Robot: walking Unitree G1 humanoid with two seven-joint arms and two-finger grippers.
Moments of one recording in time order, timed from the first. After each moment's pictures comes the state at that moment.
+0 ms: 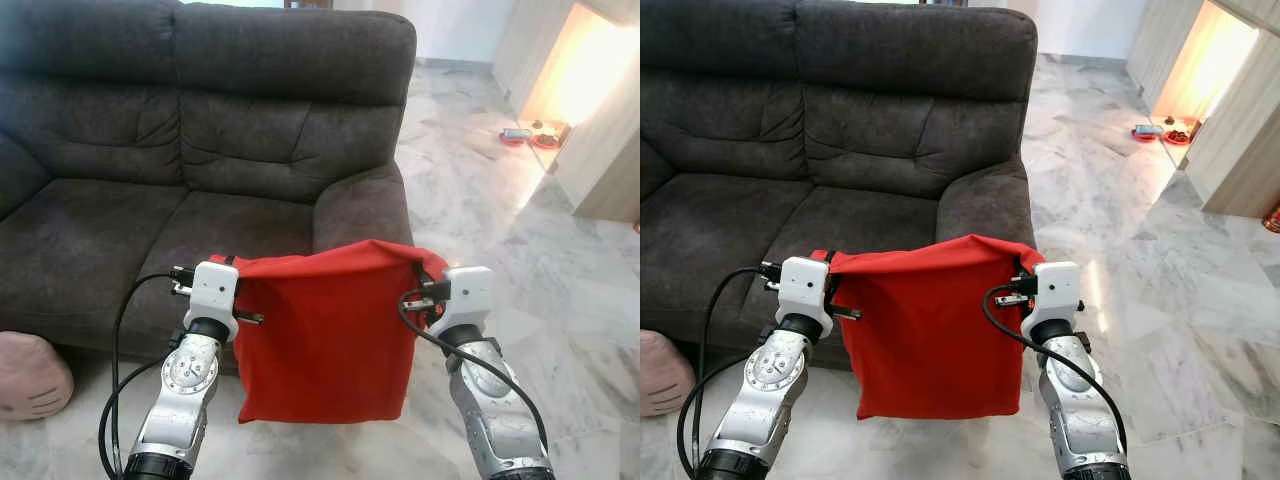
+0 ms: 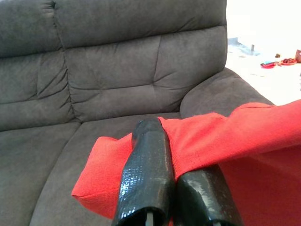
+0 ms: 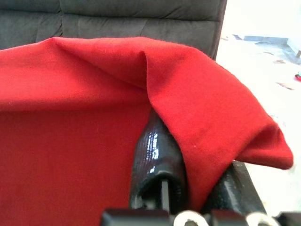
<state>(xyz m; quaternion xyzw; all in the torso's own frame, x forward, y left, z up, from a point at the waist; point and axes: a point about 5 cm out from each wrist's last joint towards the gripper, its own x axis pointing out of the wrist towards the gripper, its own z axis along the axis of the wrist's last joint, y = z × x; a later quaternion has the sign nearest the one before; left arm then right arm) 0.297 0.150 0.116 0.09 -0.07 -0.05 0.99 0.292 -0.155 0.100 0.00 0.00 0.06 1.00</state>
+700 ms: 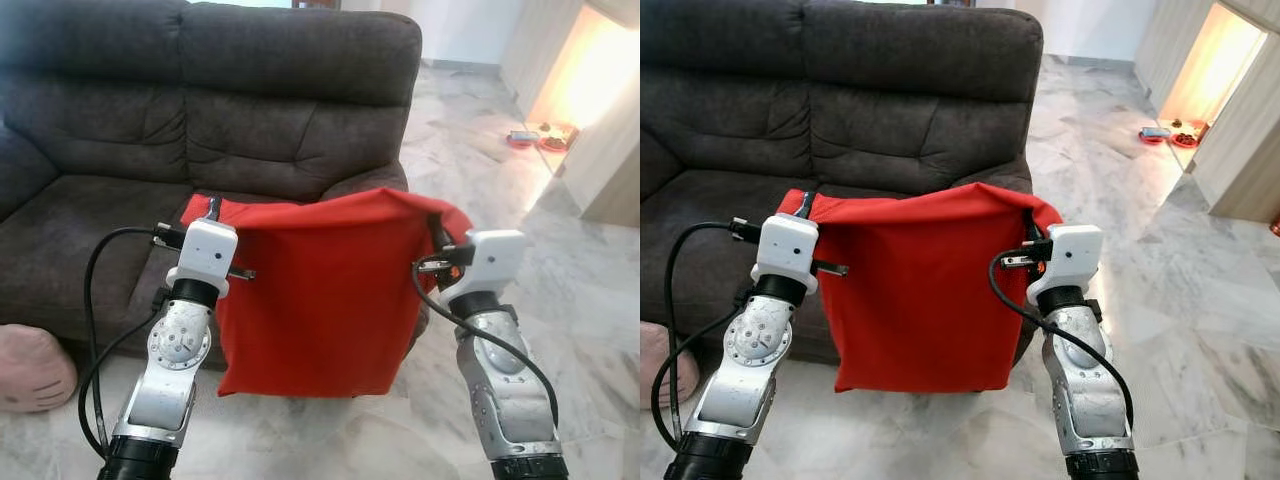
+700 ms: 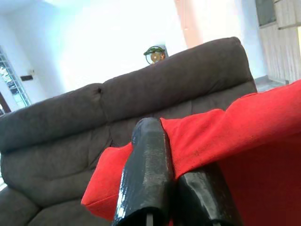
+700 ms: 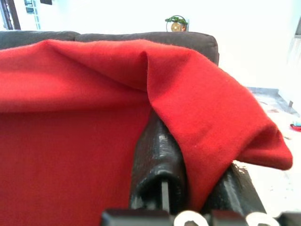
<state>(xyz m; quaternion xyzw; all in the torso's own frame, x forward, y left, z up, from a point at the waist) 0.296 0.149 0.188 0.18 -0.21 -0.02 0.96 0.299 -0.153 0.164 0.01 -0.11 0.05 0.99</state>
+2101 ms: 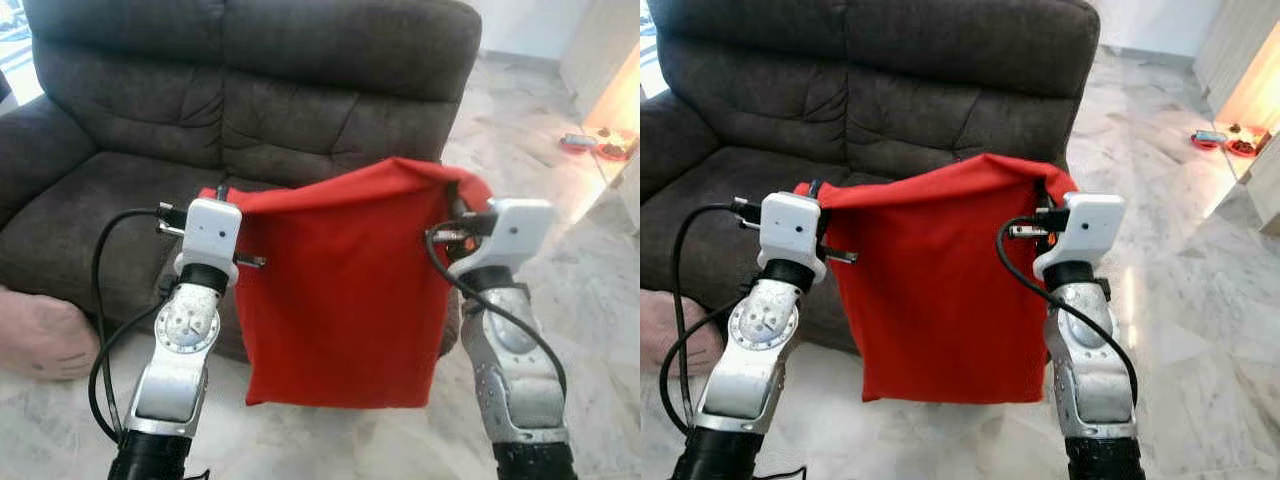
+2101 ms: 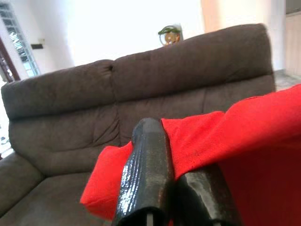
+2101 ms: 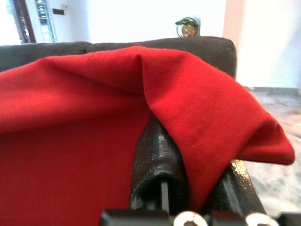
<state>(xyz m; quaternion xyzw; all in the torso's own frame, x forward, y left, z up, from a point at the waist) 0.298 0.138 0.202 0.13 -0.18 -0.03 0.97 0.301 -0.155 0.184 0.03 -0.13 0.02 0.99</state>
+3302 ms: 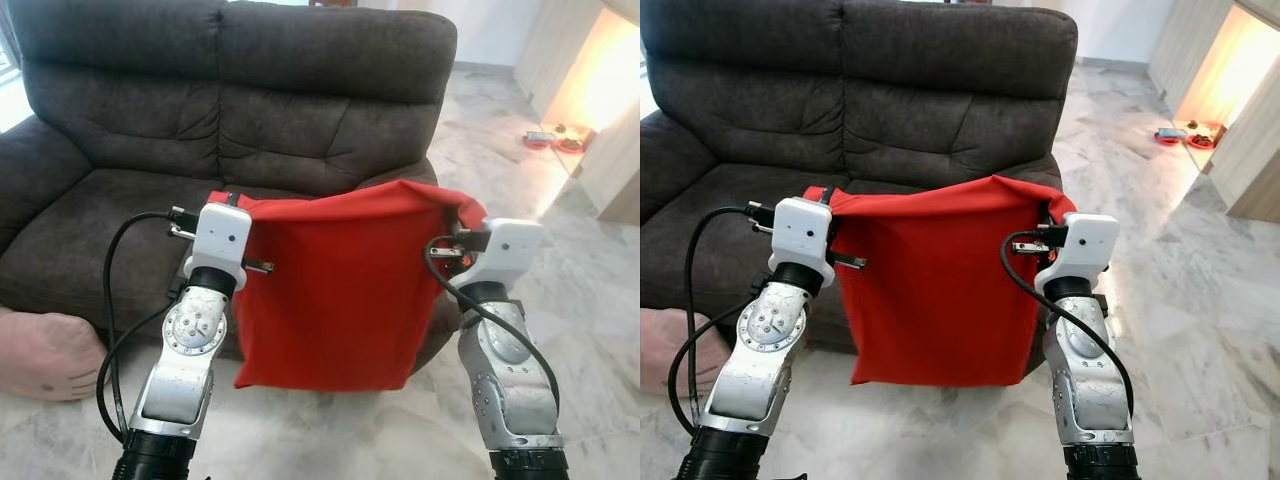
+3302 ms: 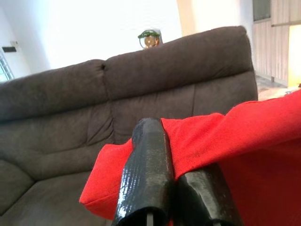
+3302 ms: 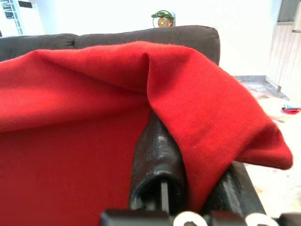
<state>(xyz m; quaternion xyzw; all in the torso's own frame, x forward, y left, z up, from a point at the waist) 0.299 0.132 0.195 0.14 -0.17 -0.05 0.98 0.303 -0.159 0.168 0.04 -0.10 0.00 0.99</state>
